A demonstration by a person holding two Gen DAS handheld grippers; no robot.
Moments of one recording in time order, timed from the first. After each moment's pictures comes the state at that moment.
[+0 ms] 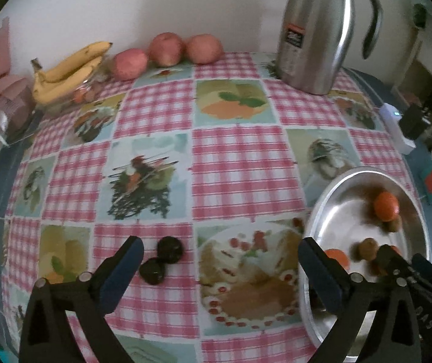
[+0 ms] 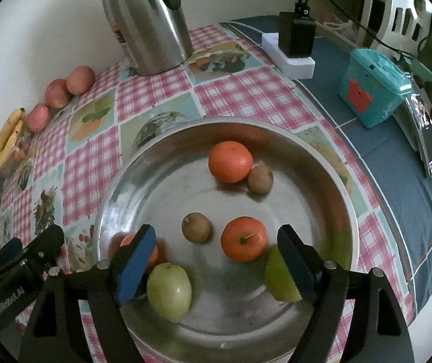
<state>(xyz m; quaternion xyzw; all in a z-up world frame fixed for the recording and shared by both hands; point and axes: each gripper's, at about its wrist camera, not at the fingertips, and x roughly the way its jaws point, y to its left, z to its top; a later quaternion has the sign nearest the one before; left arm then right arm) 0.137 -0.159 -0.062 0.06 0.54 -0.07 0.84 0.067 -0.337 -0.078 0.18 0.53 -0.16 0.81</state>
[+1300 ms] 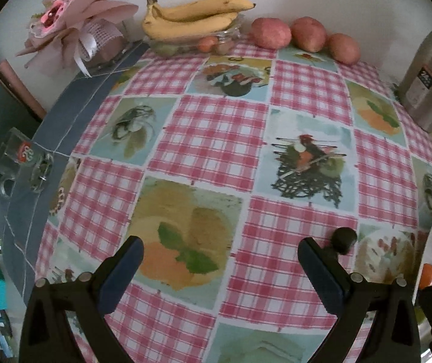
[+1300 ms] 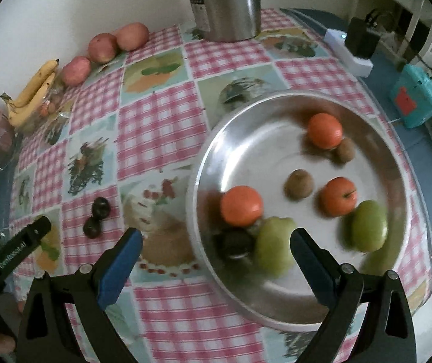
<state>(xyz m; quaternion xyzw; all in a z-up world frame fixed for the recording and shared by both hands) 0.145 -0.012 -0.071 0.01 0.57 0.09 0.82 0.087 -0.242 -0.070 0.15 0.58 -0.11 0.79</state>
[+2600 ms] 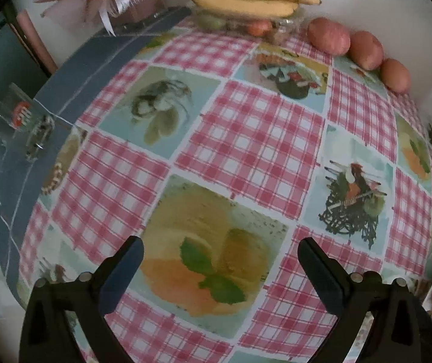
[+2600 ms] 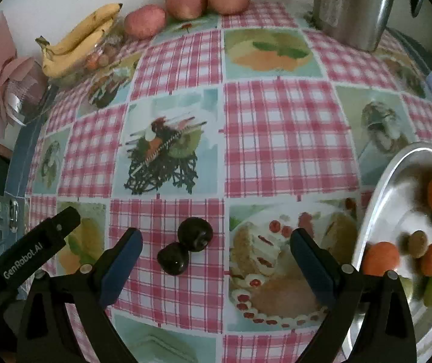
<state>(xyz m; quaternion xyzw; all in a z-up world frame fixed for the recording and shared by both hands) 0.173 0.039 -0.098 -0.08 0.59 0.14 0.79 0.166 -0.150 -0.109 0.11 0.61 0.02 0.78</state>
